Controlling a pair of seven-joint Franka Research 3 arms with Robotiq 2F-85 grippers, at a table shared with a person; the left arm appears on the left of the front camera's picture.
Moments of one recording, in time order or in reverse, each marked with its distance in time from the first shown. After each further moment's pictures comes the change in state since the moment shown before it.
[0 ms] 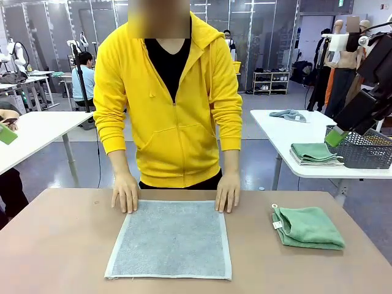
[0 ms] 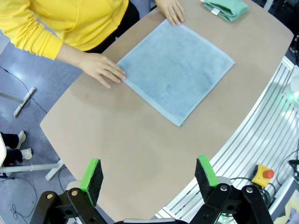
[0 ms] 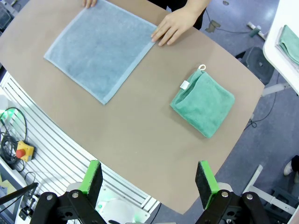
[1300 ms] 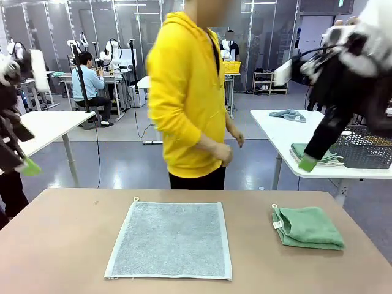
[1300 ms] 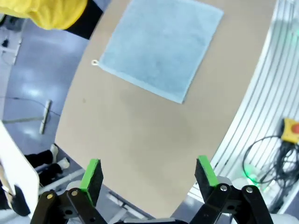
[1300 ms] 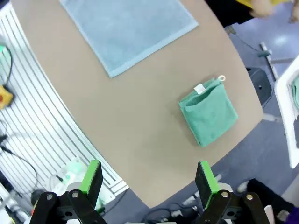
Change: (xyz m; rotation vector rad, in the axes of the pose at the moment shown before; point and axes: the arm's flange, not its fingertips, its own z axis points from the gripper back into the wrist) left arm 0.024 -0.075 -0.053 0.038 0.180 -0.380; right arm 0.027 0.079 -0.055 -0.046 0.188 0.397
